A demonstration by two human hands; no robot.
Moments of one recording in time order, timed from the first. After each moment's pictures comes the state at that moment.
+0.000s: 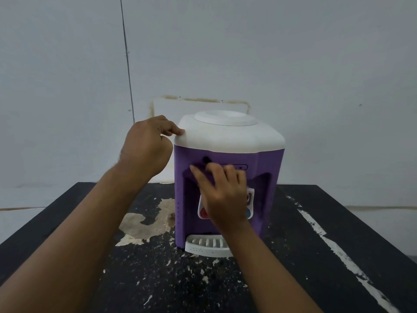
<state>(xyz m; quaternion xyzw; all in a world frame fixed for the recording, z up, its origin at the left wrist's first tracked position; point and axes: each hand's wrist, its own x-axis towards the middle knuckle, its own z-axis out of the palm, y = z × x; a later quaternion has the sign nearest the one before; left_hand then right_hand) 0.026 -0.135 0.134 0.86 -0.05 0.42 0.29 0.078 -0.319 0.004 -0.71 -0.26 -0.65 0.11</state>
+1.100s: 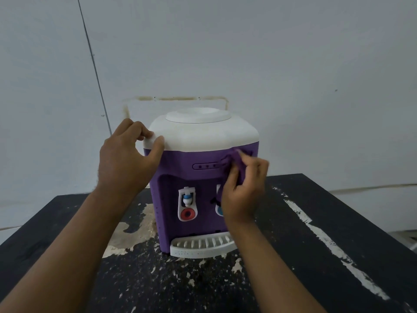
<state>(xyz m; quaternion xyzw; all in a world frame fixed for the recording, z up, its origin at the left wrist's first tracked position) 0.044 -0.157 0.105 0.82 -0.06 0.52 0.22 0.097 -0.380 0.004 -0.65 -0.10 -0.60 0.46</state>
